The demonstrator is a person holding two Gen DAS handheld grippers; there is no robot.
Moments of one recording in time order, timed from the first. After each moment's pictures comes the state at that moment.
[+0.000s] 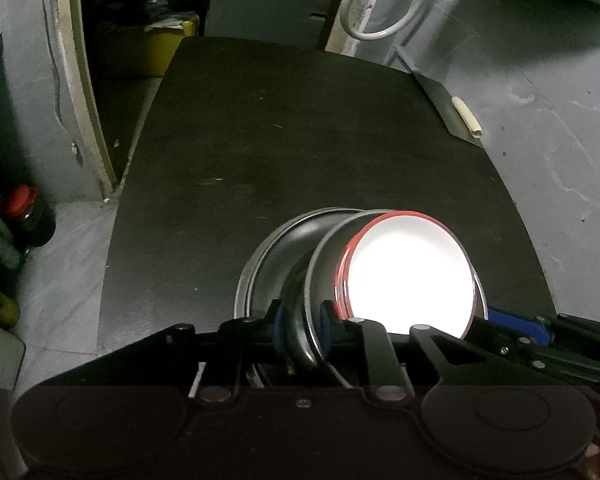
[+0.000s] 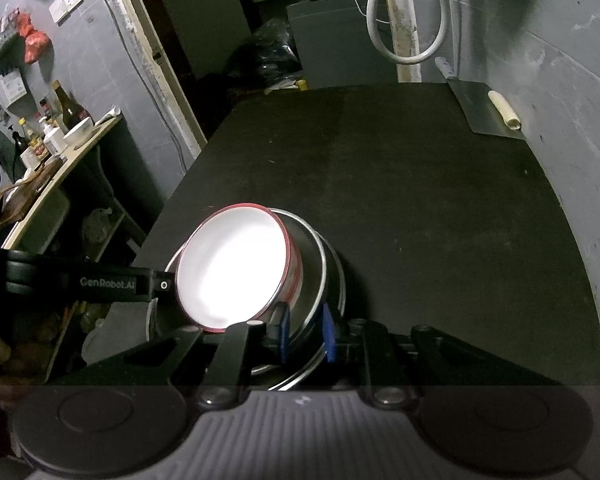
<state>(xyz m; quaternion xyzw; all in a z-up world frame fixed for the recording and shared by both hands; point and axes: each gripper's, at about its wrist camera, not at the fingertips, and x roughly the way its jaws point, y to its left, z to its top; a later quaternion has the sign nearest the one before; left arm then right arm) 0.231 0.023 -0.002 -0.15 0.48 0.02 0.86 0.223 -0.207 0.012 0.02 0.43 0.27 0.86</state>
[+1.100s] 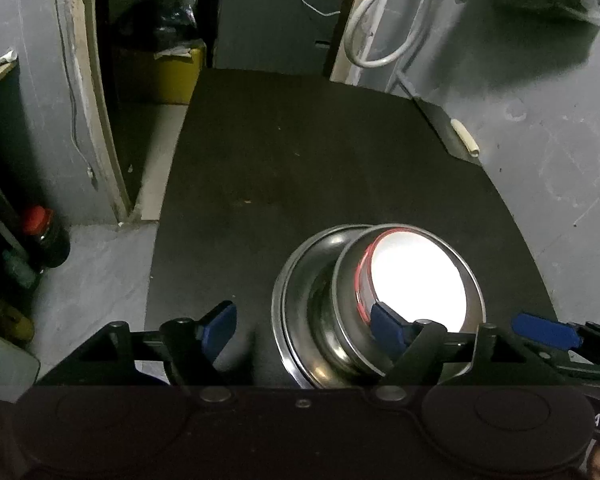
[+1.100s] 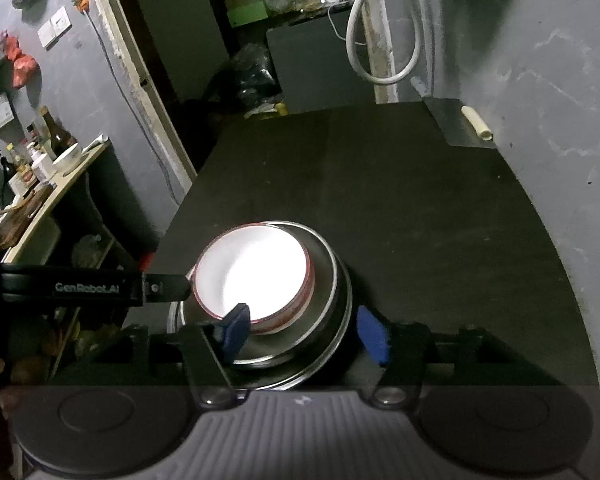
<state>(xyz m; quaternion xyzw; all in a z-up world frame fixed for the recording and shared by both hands) 0.203 0.034 0.022 -0.13 0.45 0.03 0.88 0.191 -0.207 0.033 0.04 0.40 0.23 0.88</state>
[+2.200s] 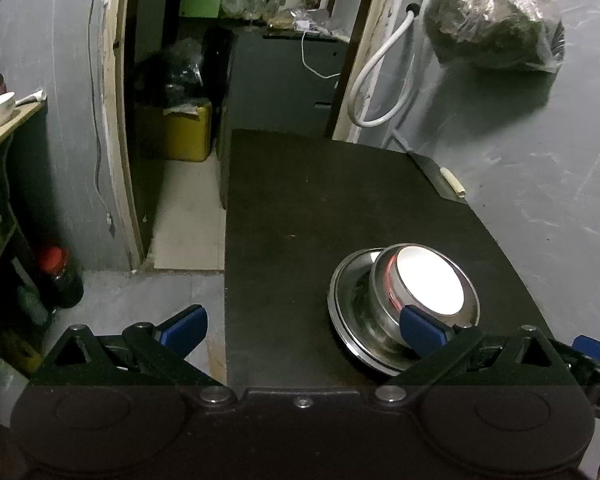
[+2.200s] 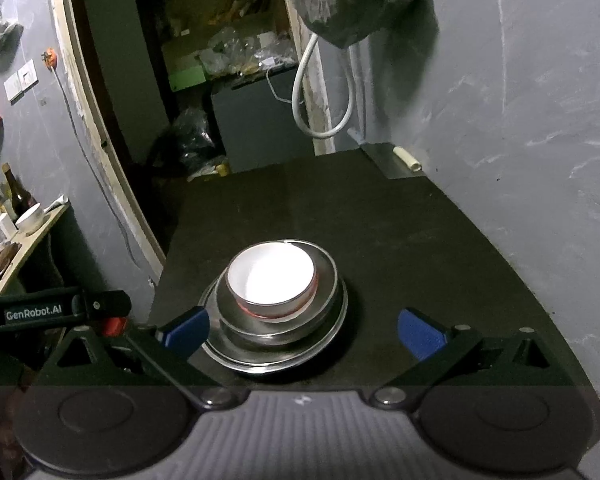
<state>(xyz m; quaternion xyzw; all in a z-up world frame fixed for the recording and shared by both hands) 0.113 0.075 0.057 -0.12 0.36 0.03 0.93 0.091 -0.189 0.068 0.07 0.33 0.11 0.94</state>
